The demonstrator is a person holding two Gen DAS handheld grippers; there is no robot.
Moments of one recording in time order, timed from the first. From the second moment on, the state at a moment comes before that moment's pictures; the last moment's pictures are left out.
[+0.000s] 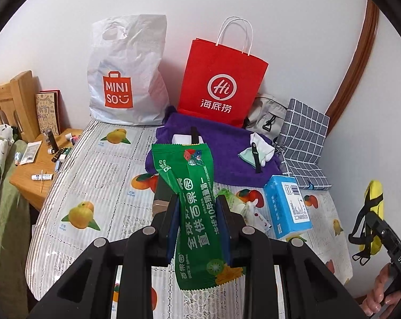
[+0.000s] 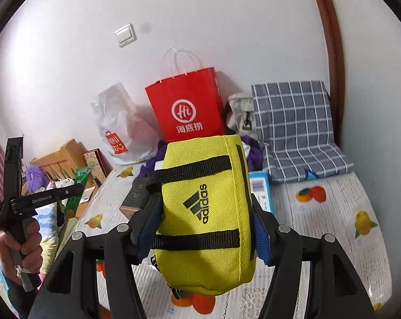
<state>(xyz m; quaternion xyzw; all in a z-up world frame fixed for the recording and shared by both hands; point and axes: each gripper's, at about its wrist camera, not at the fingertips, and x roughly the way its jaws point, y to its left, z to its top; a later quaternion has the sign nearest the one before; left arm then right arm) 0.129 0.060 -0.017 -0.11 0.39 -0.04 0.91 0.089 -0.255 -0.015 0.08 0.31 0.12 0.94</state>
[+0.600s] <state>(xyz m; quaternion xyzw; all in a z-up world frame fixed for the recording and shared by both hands) 0.165 0.064 -0.020 -0.11 0.40 -0.04 0.91 0.138 -0.246 -0.009 0.06 0.30 0.13 0.94</state>
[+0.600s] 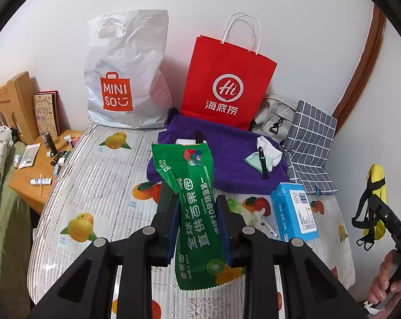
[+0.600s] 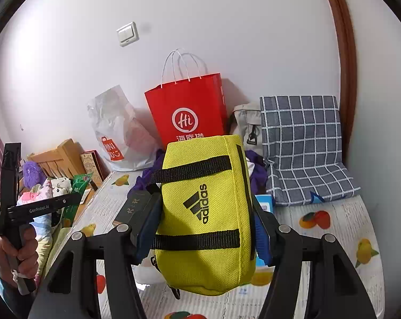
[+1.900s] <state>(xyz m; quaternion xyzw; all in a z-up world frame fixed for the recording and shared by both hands) 0.274 0.047 -0.015 -0.07 0.39 -0.03 0.92 0.290 -0.236 -0.011 0.04 0.29 0.16 0.94</state>
